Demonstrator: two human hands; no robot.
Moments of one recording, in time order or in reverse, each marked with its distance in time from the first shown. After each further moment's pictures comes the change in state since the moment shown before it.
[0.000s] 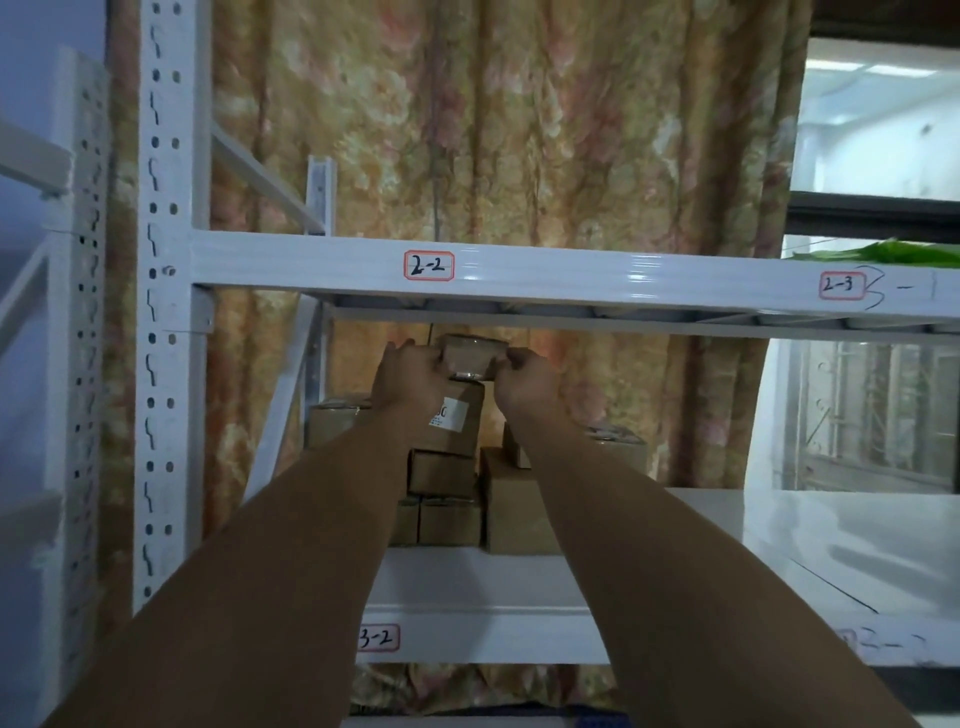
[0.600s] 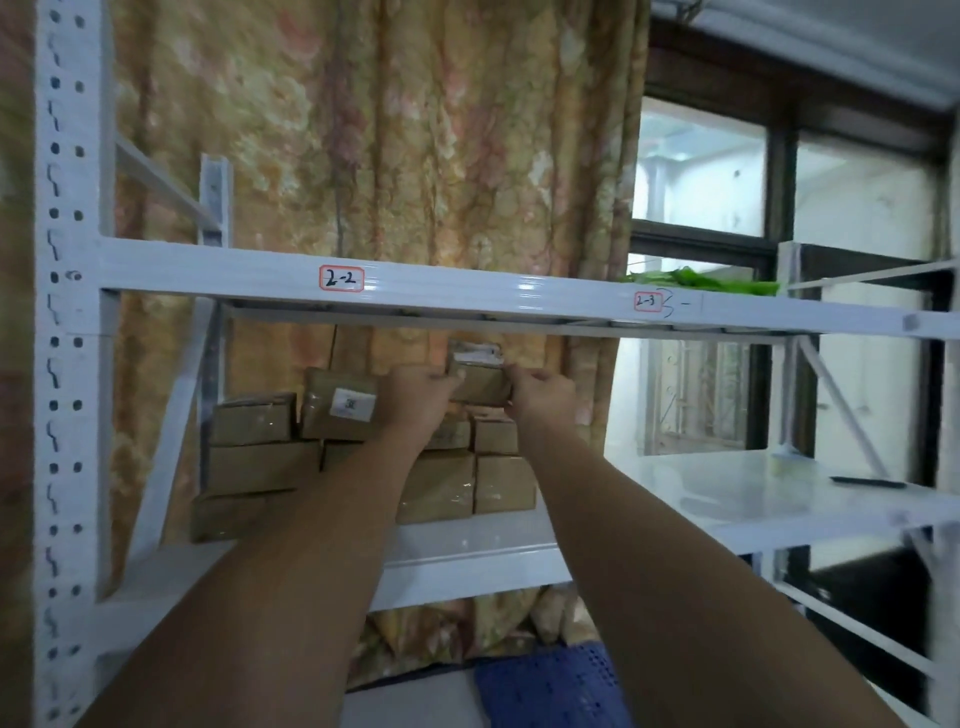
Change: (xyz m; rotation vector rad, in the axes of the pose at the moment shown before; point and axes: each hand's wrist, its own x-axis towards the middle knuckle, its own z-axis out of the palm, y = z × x) left_hand -0.102 0.113 0.004 -0.548 -0.144 -0.135; right_hand -0.077 0.000 -0.128 0.251 0.401 0.214
